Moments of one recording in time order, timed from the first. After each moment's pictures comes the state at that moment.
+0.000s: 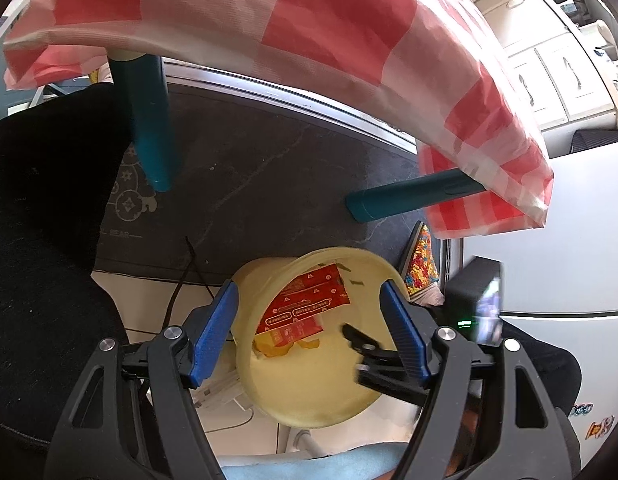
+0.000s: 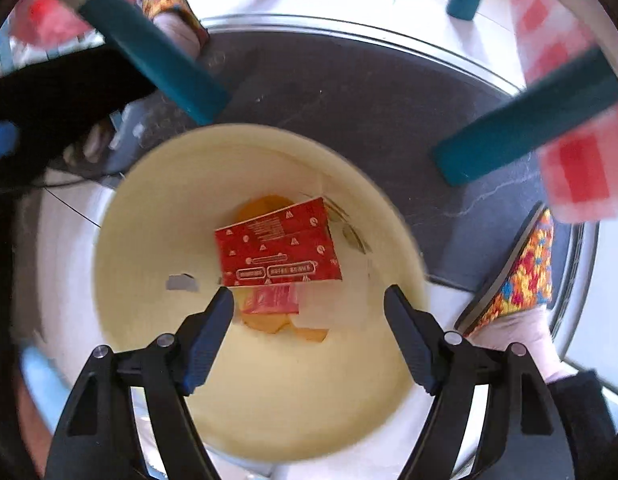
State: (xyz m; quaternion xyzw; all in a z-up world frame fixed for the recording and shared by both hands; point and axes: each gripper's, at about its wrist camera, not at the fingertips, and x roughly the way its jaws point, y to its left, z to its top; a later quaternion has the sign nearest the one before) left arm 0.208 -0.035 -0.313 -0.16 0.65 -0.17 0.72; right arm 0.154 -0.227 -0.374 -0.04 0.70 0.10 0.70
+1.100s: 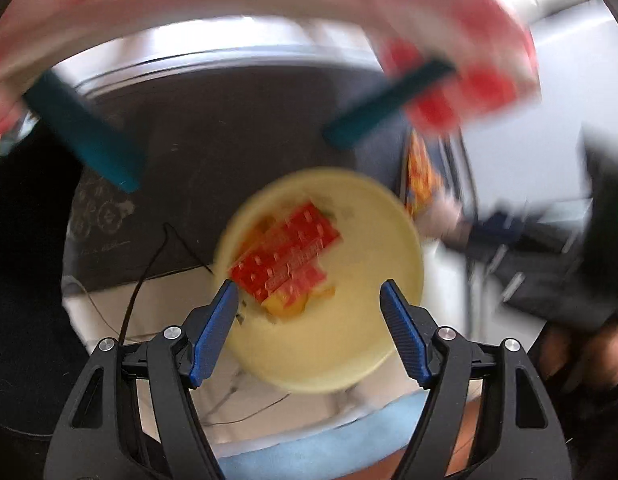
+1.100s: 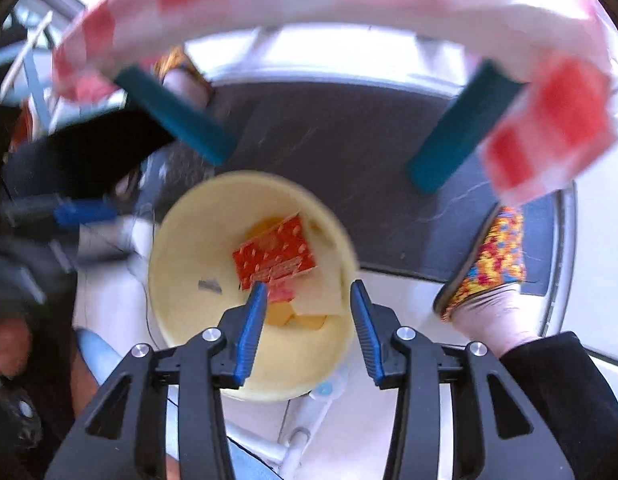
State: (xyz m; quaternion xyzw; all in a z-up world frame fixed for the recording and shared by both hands) left arm 0.179 -0.112 -0.328 0.02 0.69 -0.27 0.67; right arm 0.145 -0.289 -0.279 0.06 0.66 0.09 0.75
